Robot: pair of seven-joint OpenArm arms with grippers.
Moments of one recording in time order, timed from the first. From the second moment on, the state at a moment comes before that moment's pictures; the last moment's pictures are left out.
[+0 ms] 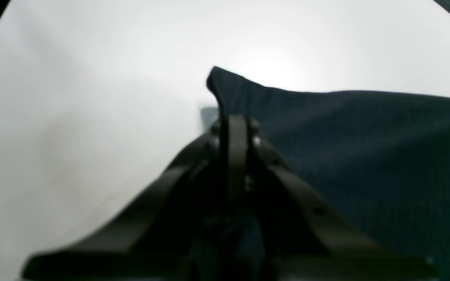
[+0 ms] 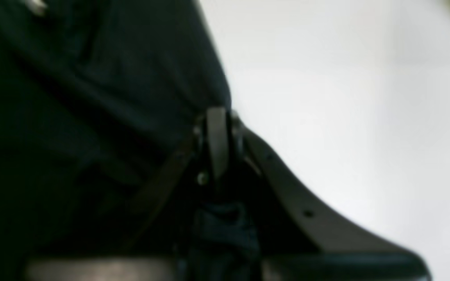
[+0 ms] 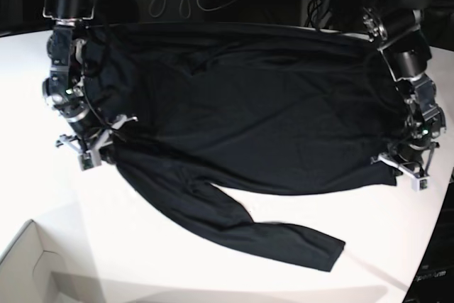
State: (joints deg) left arm -20.6 -16.5 -29.5 51.0 0.3 -23.7 21.3; right arm 0.3 10.8 14.1 81.4 -0.6 27.4 -16.0
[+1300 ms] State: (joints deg) left arm 12.4 -16.3 -38.6 93.1 -21.6 -23.9 40.5; right arm -27.2 4.7 27.2 107.9 -0.9 39.6 -15.3
